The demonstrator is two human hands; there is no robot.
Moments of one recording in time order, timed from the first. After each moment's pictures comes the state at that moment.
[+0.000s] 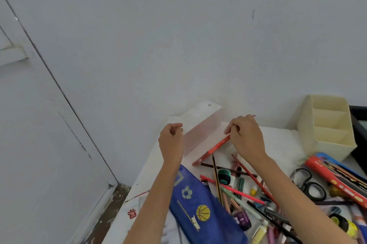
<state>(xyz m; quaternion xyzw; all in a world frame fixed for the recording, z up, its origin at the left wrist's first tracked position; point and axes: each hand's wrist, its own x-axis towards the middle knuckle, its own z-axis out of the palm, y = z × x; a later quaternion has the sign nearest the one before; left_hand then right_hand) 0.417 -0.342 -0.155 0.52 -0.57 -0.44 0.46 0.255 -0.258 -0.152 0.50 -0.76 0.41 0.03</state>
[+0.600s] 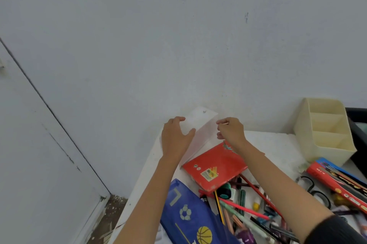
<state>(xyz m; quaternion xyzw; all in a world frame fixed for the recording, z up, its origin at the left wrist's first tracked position) 0.385 -0.394 -0.158 0.47 -0.78 -0.25 0.32 0.231 -0.333 -0.163 0.27 -0.76 0.54 -0.25</state>
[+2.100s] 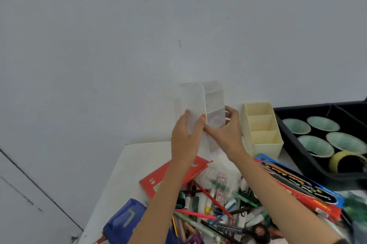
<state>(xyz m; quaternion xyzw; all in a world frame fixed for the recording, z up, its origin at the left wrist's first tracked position) 0.283 -0.270 -0.097 0.31 -0.74 -0.46 0.38 0.184 -0.215 -0.111 0.28 -0.63 0.72 -0.10</state>
